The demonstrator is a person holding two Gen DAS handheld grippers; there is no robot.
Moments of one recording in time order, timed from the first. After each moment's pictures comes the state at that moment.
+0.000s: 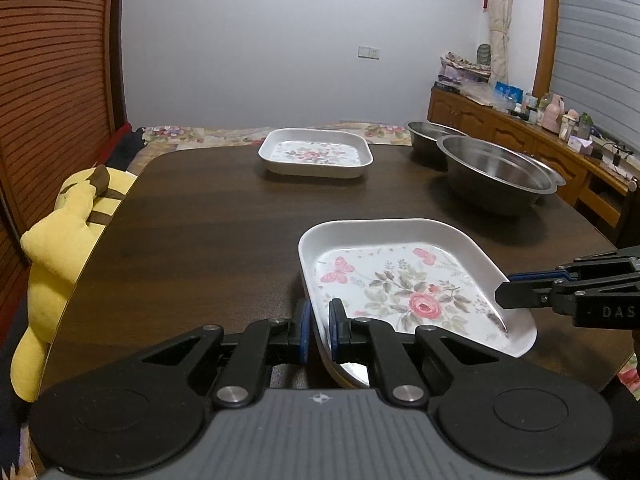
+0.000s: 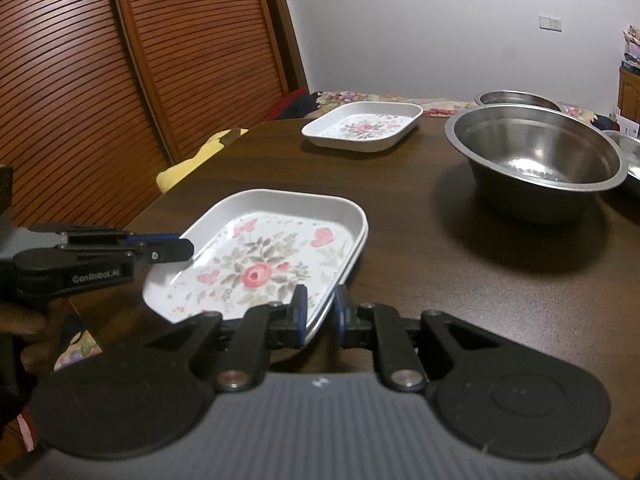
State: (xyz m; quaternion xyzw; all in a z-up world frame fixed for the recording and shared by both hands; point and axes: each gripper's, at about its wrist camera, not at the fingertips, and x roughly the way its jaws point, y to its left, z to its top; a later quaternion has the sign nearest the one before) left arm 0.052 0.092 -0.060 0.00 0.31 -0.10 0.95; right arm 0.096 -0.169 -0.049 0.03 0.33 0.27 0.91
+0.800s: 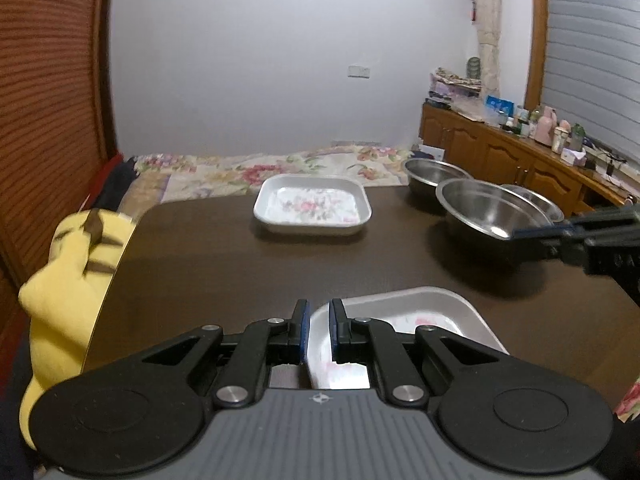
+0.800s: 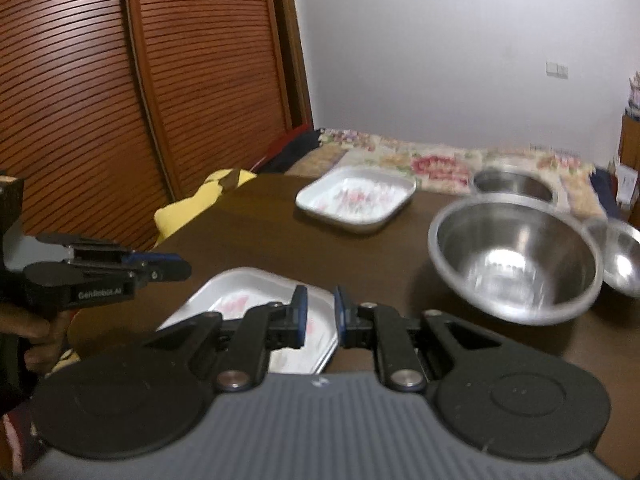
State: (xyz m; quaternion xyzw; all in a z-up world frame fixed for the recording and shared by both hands) left arm 0.087 0.091 -0.018 0.02 0.28 -0.12 0.95; right arm 0.119 -0.173 0.005 -0.01 0.27 0.27 0.92
